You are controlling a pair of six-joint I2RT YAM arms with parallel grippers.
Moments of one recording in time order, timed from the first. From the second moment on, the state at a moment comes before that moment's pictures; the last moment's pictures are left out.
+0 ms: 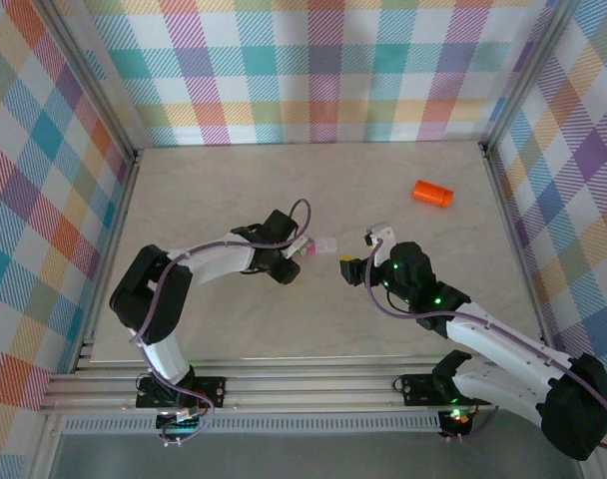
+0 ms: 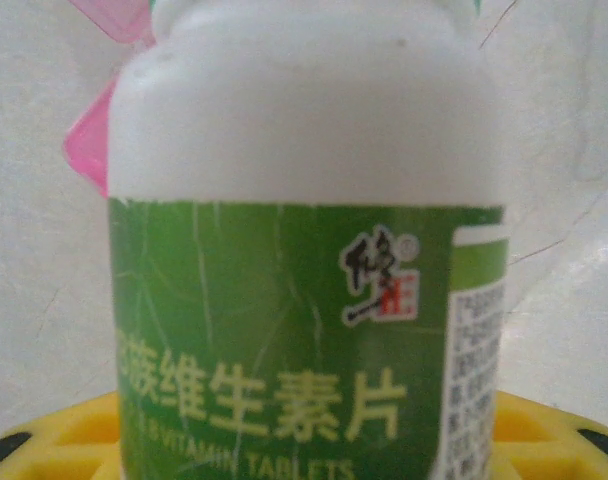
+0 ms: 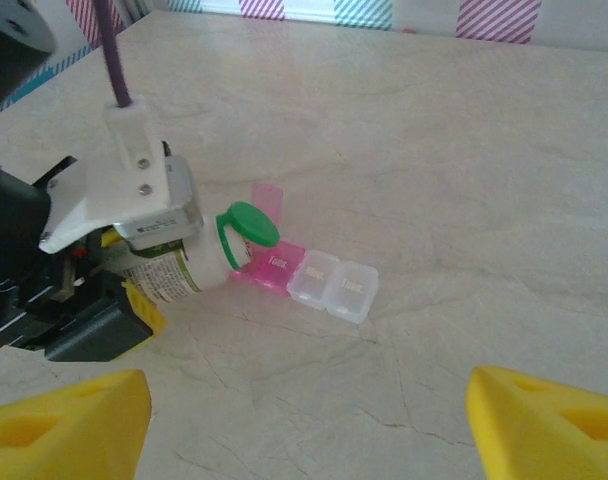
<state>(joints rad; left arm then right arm) -0.63 1.76 1.10 -0.52 -0.02 0.11 0.69 0.95 0.52 0.00 0.06 0.17</state>
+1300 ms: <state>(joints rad) -0.60 2.02 1.63 -1.14 -0.15 0.27 0.69 0.95 0.52 0.00 0.03 0.17</state>
